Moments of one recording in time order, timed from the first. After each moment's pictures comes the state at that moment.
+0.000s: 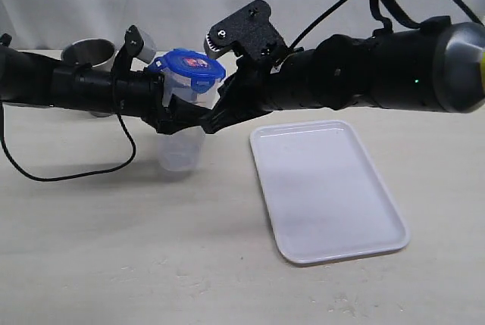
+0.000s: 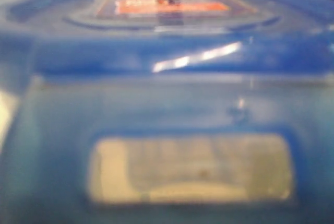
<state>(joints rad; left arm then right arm) -0.02 2.18 -1.26 -1.64 0.96 2.11 0.60 1.81 -1.16 0.35 0.10 -0.53</state>
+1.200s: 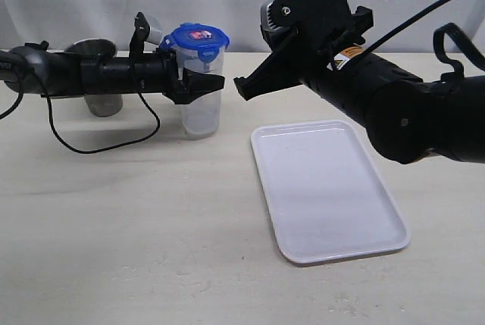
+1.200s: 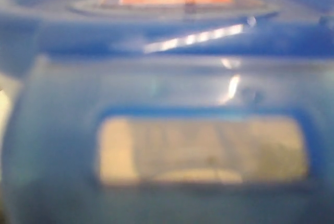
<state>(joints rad) 0.00 2.50 -1.67 -1.74 1.07 2.11 0.60 1.62 -0.88 0.35 -0.49 -0.54</state>
